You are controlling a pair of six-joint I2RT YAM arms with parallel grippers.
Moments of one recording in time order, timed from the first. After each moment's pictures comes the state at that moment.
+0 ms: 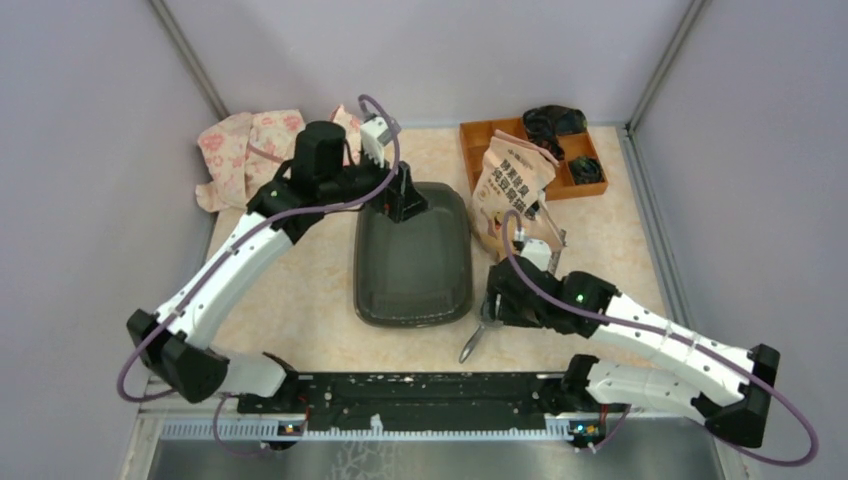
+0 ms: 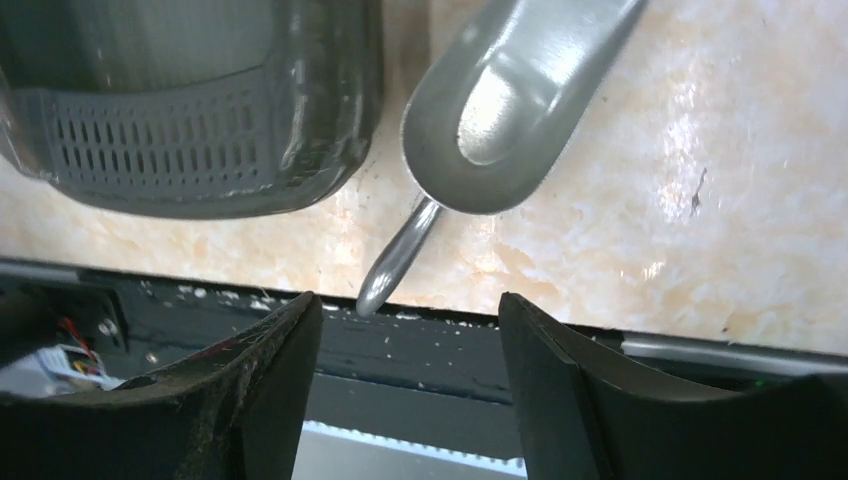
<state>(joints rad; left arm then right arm) -0.59 1.40 1.47 -0.46 0.46 -0.15 1.02 0.94 0.92 -1.02 0.31 0.96</state>
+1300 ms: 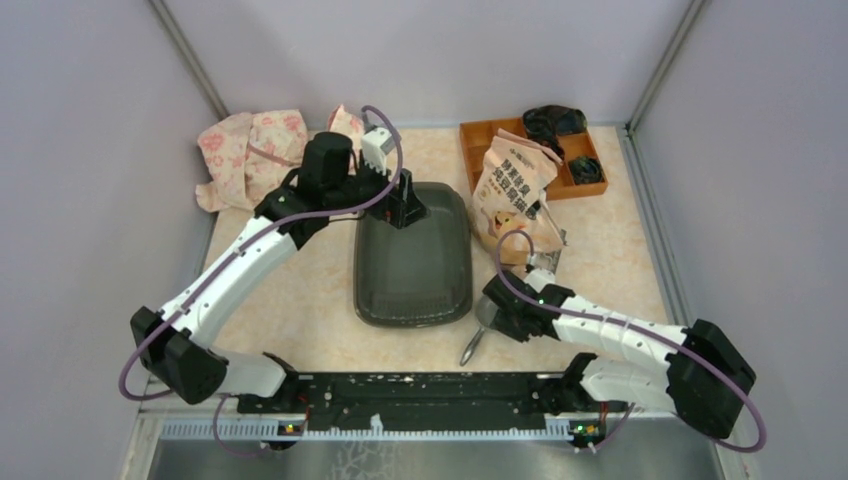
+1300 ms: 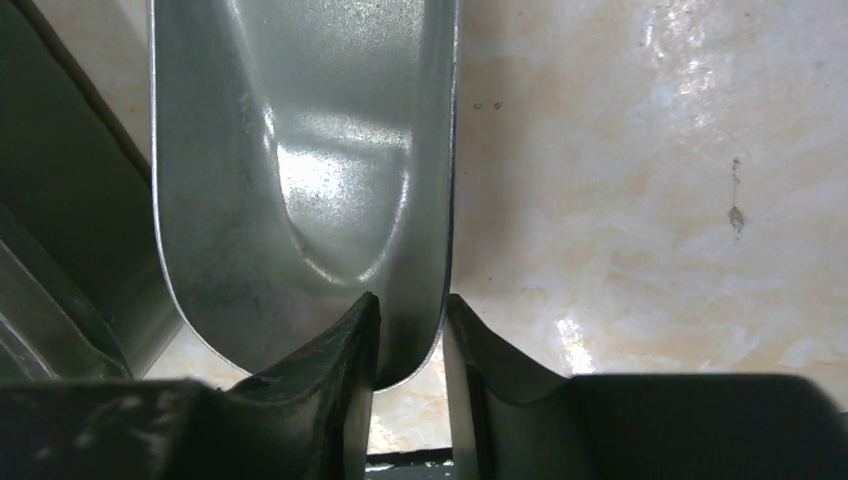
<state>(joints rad) -0.60 1.36 1.35 -0.44 0.38 -0.20 0.86 1.07 0.52 -0.68 0.29 1.28</state>
